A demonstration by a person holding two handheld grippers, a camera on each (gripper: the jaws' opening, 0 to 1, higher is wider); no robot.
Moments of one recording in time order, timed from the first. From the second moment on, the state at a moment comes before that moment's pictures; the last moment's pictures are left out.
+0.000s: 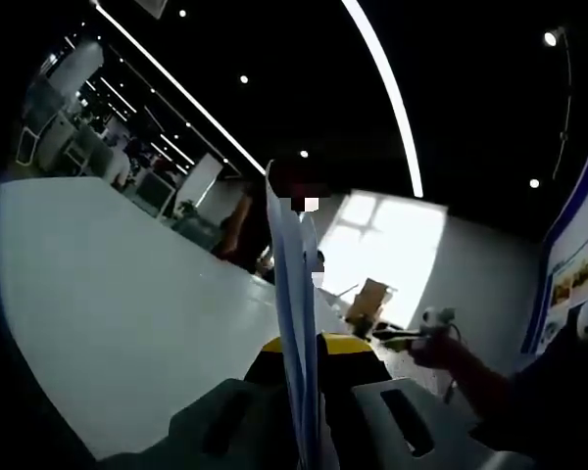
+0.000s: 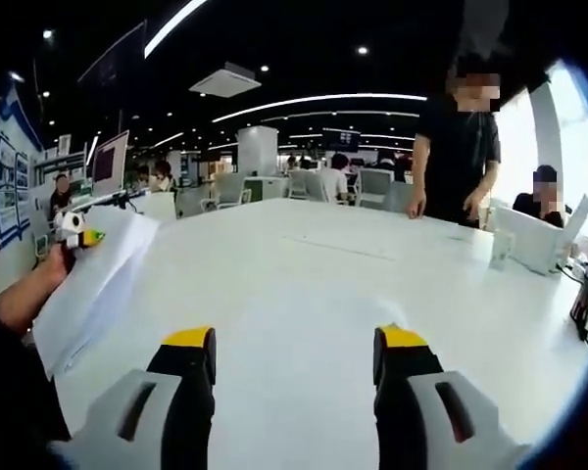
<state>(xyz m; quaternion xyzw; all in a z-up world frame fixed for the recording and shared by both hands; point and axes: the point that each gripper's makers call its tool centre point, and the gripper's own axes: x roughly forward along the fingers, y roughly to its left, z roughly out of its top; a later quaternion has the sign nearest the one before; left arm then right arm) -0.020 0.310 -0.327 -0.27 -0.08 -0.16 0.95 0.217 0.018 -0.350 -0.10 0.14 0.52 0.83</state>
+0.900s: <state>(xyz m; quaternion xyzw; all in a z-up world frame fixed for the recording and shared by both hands) -0.021 0.304 -0.327 -0.27 -0.08 -0.16 0.95 0.228 0.033 -0.343 -0.11 0.14 0.53 0.83</state>
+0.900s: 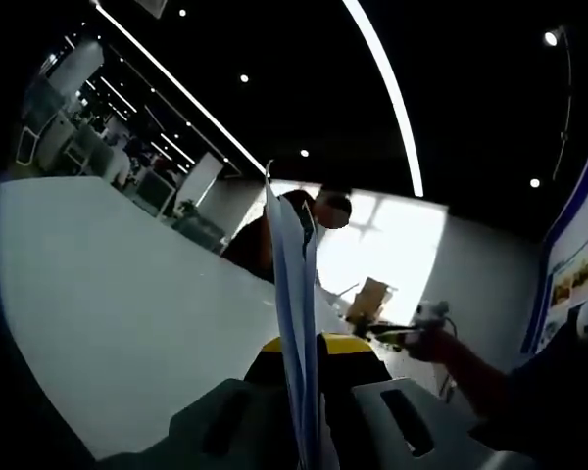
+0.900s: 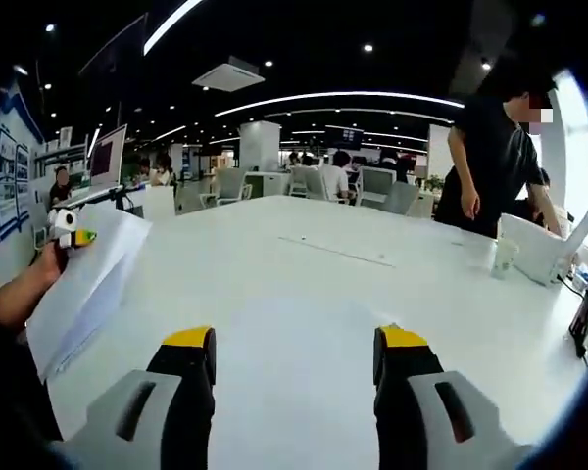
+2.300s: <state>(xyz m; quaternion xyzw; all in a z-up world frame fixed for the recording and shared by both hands) -0.020 0.306 -0.327 -0.27 -0.08 -0.16 0.95 0.275 0.046 -0.359 -0.13 0.17 0.51 0.83</state>
